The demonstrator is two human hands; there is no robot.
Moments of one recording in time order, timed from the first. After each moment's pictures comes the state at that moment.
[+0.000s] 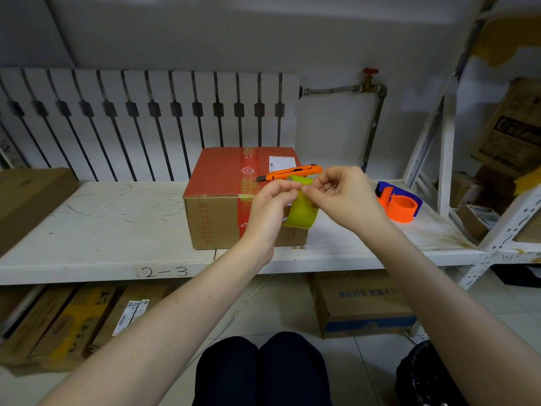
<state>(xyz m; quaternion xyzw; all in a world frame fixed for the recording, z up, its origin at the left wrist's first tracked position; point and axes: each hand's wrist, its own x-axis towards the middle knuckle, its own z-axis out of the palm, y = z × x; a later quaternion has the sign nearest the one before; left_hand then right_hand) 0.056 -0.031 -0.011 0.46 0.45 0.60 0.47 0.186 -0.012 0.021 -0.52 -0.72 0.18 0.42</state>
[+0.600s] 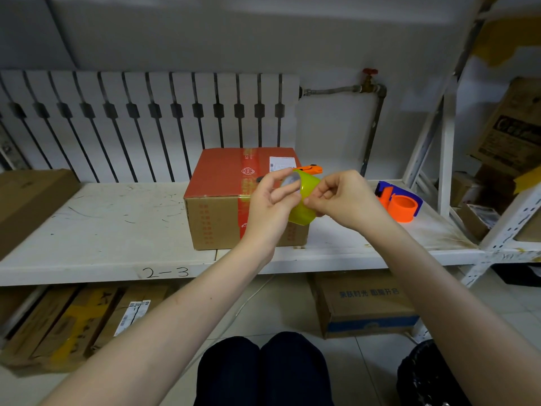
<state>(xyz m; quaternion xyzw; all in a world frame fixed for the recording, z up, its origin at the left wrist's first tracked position) 0.057 -0.038 -0.007 0.48 0.42 0.63 0.44 0.190 -0.012 0.023 -0.54 -0.73 0.23 0.34</state>
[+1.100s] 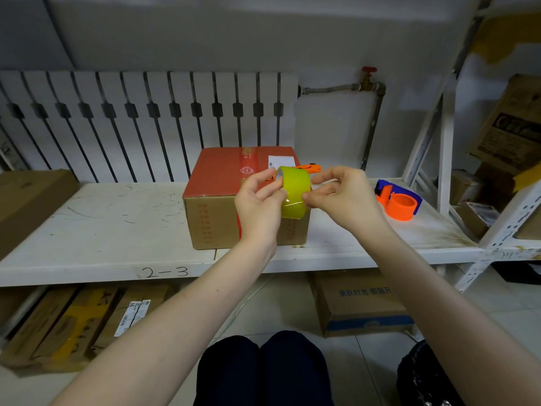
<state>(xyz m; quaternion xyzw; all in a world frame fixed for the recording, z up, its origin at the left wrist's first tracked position) 0.060 -0.033 -0.009 0.36 0.47 0.70 0.40 0.184 -0.020 0.021 -0.55 -0.66 0.28 0.43</state>
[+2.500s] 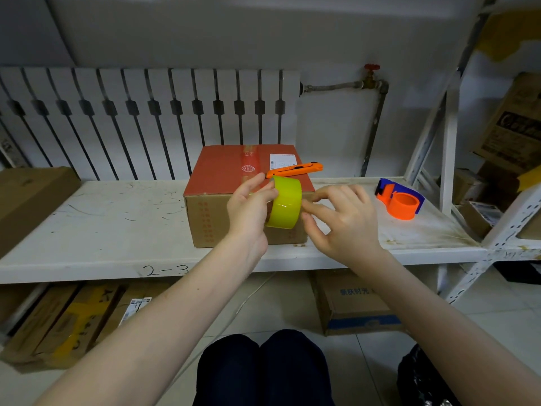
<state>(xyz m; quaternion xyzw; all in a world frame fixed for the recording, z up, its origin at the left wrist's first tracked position) 0.043 -0.032 -0.007 0.26 0.49 0.67 0.50 0.200 -0.001 -0.044 -0.32 -0.79 -0.27 0.44</state>
